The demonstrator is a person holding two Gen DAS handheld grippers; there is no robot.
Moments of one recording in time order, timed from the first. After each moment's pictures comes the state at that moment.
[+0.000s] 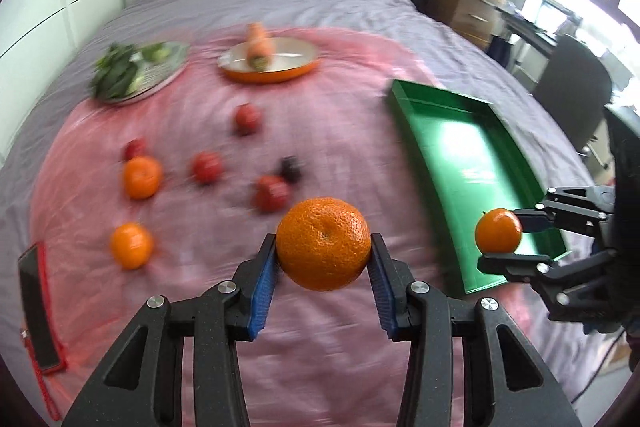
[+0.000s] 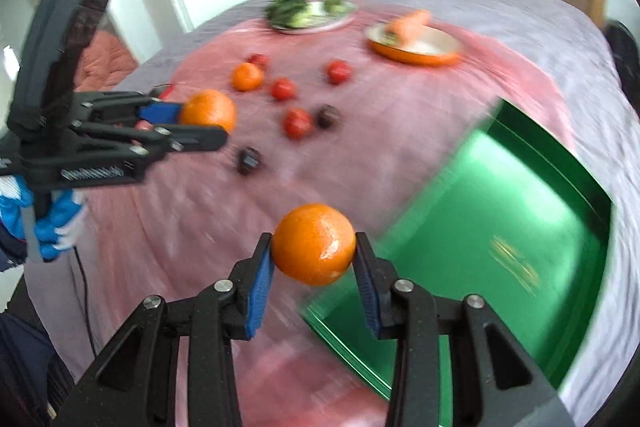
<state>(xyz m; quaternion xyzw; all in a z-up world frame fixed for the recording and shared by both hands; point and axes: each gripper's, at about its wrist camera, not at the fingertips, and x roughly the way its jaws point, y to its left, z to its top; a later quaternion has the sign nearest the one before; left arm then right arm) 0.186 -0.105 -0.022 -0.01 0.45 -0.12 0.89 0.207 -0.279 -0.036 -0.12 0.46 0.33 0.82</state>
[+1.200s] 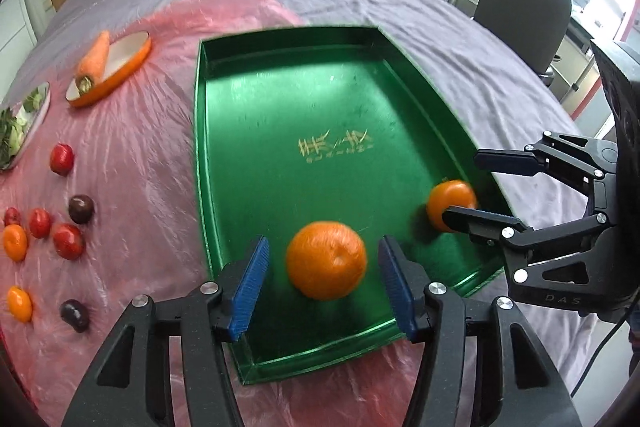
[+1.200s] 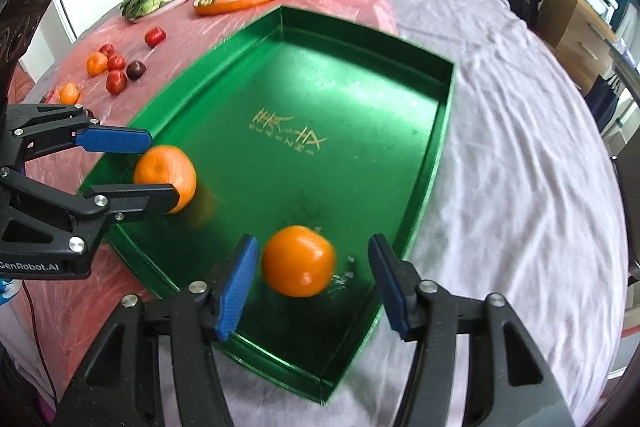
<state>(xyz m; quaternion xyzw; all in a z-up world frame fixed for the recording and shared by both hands) 0.208 -0.284 -0.048 0.07 0.49 -0.21 0.84 0.208 -0.426 -0.067 -0.11 0.49 0.15 0.85</state>
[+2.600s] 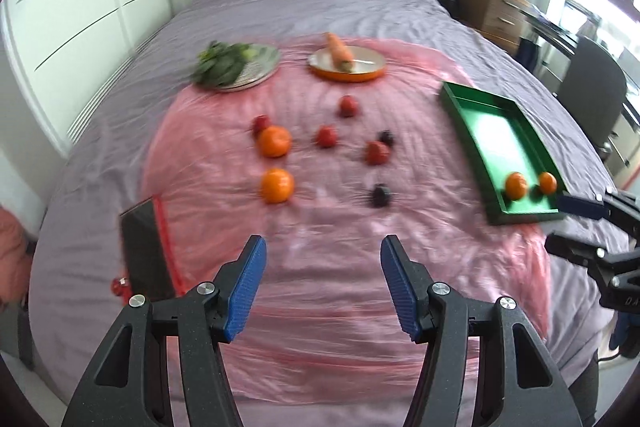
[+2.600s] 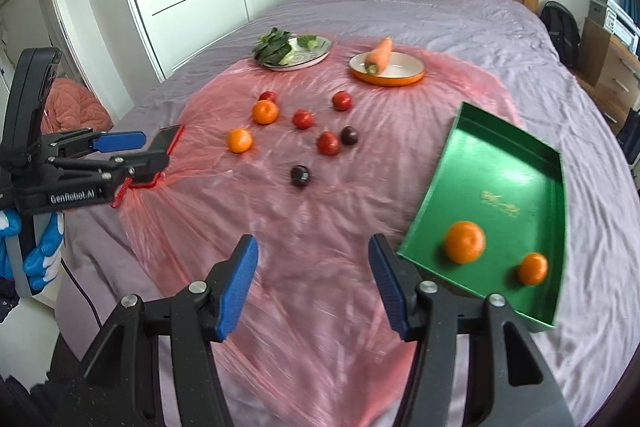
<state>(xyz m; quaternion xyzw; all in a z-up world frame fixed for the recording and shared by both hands) 0.094 0.019 0.023 0.01 0.44 -0.04 0.89 0.099 -0.219 0.025 -0.06 0.43 0.25 0.87</state>
